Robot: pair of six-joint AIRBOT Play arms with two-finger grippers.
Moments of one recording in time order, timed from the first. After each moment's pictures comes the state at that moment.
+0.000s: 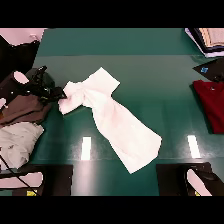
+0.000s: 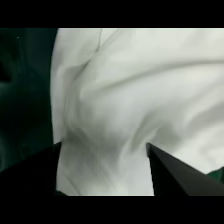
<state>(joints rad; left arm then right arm) 0.10 -1.46 1.12 1.13 -0.98 -1.41 -0.25 -0.82 1.22 -0.85 1.26 1.45</state>
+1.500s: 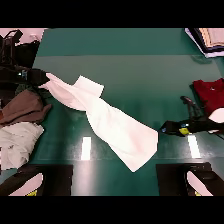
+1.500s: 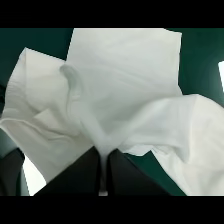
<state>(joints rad) 0.04 -1.08 1.27 1.20 -1.17 -1.33 -0.06 -0.85 0.56 -1.08 1.25 1.46</state>
